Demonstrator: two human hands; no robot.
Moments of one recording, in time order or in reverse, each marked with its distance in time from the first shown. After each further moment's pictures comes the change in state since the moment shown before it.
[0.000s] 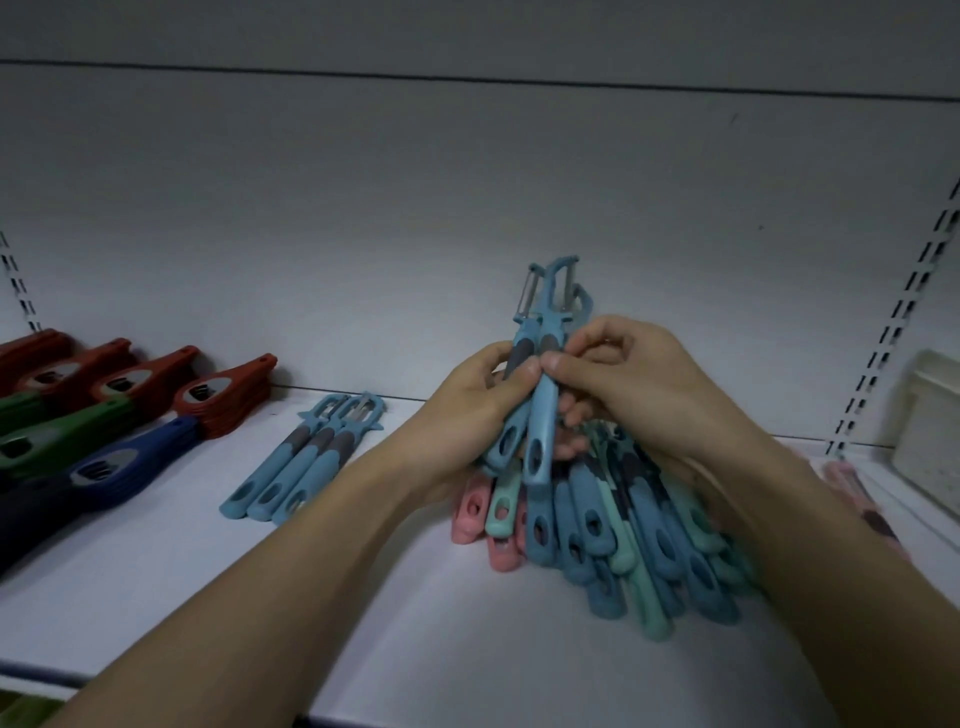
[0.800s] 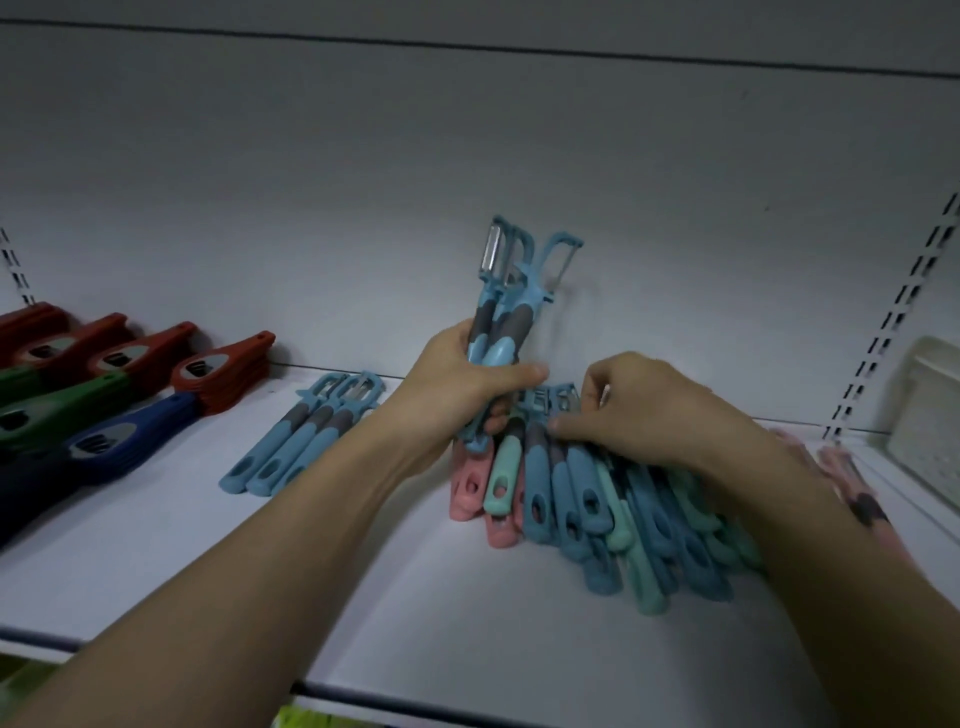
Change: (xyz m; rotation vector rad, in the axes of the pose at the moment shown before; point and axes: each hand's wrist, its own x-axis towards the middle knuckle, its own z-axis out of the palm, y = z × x) left_hand 0.003 0.002 -0.014 0.254 0.141 0.047; right_hand -0.004 0.005 -0.008 -0.984 -0.121 0.197
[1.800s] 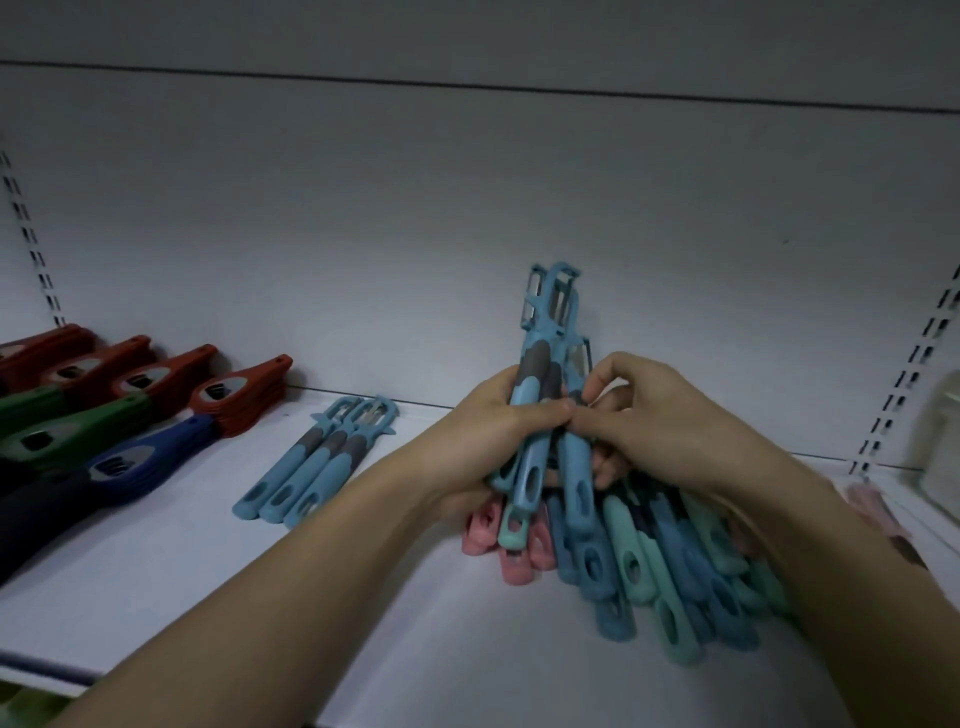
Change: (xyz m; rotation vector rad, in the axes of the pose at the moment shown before) left_hand -0.008 0.002 0.015 -0.185 -0.130 -0.153; right_hand 0.001 -0.004 0.000 0.632 0.008 -0.117
